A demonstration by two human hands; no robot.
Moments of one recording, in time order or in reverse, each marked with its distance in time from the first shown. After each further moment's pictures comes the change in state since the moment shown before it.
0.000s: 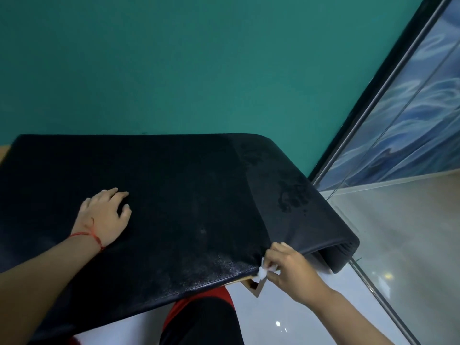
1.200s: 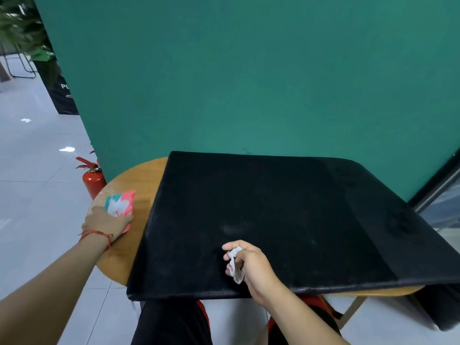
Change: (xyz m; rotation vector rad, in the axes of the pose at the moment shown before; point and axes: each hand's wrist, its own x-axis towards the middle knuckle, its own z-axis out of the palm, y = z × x) left_hand -0.104 -0.293 -0.128 -0.396 0.130 -0.806; right_hand 0.100 -0.366 0.108 1.378 -0.200 0.459
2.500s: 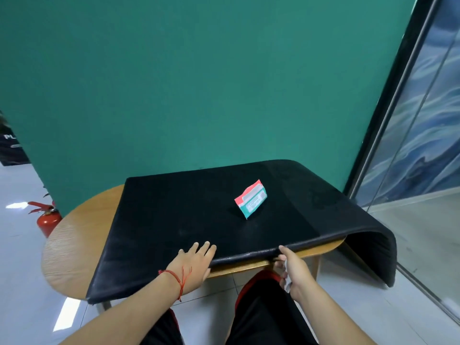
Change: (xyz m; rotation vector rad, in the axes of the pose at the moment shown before) left_hand -0.275 0.117 0.130 0.984 -0.366 1.219; right_hand -0.104 0.021 -0.199 0.233 0.563 0.068
